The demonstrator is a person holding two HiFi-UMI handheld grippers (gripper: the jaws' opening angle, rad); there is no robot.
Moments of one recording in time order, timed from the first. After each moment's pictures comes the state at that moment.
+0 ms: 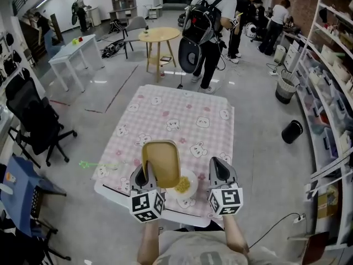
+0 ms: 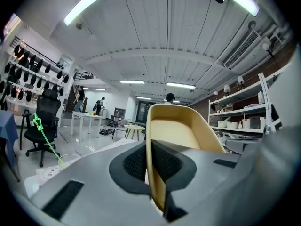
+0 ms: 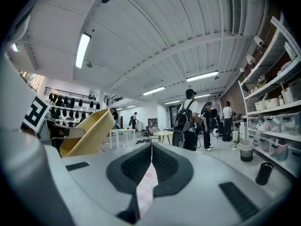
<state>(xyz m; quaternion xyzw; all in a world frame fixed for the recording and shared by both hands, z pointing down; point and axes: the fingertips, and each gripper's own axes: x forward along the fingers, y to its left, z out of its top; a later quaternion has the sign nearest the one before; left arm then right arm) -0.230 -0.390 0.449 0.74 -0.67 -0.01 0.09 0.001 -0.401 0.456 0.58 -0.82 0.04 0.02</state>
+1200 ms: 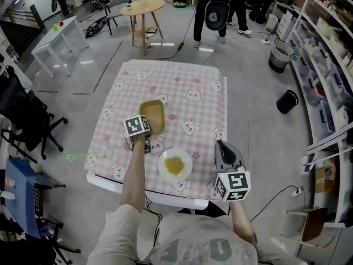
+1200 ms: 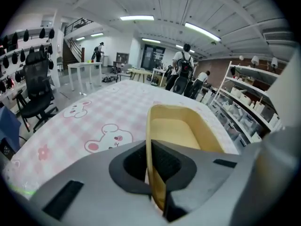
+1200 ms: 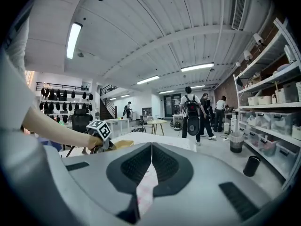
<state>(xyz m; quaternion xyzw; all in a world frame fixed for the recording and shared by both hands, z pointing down) -0.249 -0.590 0.651 0.68 -0.61 0.22 0.35 0.046 -0.398 0.490 0.60 -0.79 0.09 0.08</state>
